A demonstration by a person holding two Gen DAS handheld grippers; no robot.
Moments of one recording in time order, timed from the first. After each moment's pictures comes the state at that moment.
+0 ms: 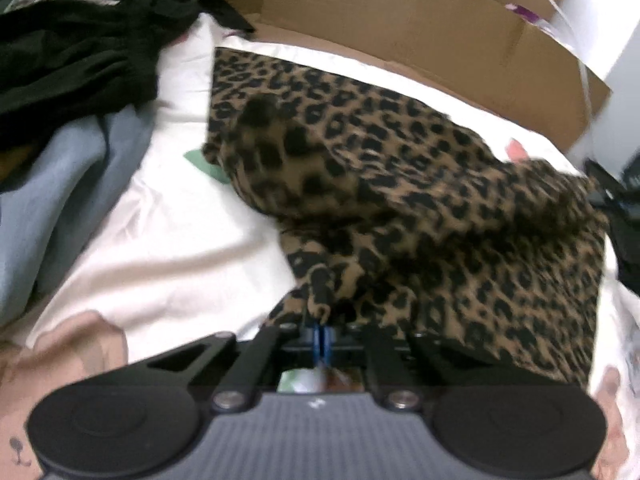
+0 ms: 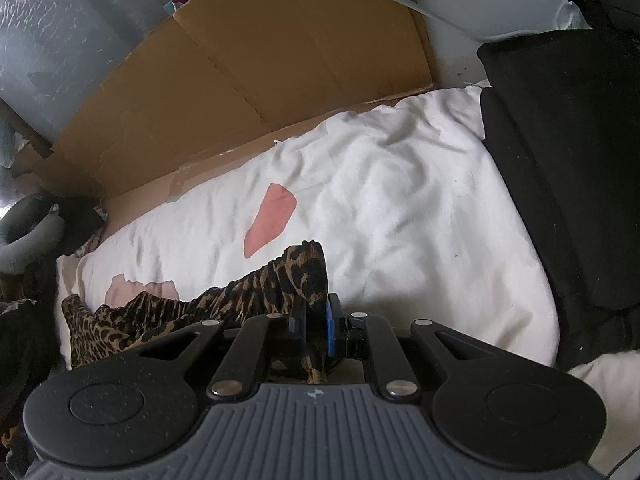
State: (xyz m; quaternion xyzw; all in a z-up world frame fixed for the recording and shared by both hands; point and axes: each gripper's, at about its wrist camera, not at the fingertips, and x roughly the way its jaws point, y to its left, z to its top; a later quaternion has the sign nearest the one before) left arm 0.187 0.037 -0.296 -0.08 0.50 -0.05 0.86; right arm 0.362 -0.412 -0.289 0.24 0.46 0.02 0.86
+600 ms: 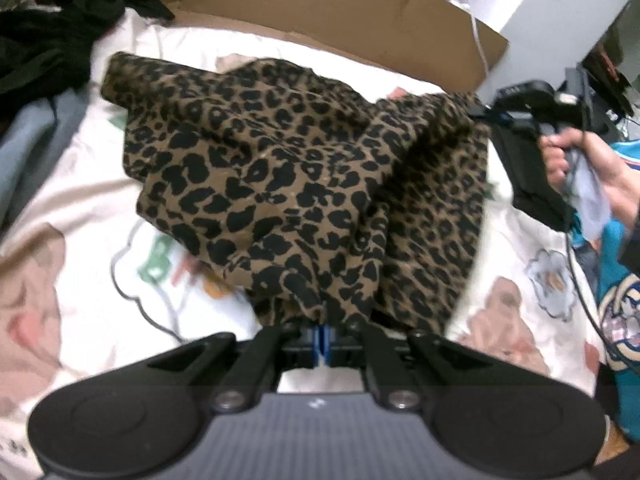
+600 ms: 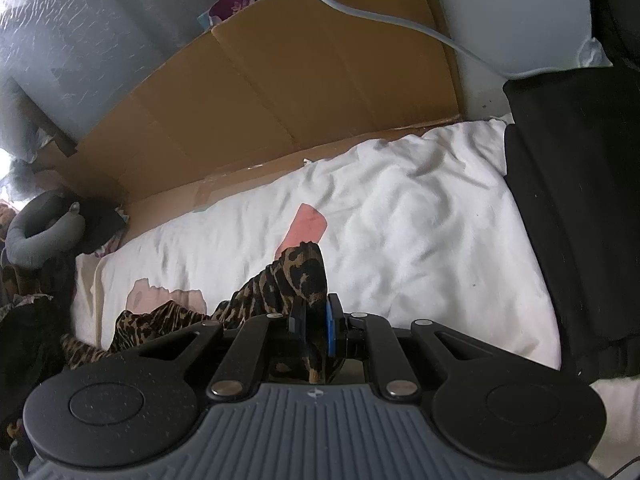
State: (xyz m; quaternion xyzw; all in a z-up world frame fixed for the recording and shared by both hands) left arm 0.108 -0.023 -0.257 -0.10 0.53 -0.14 0.83; right arm 0.364 -0.406 -0.264 0.23 0.44 0.05 0.87
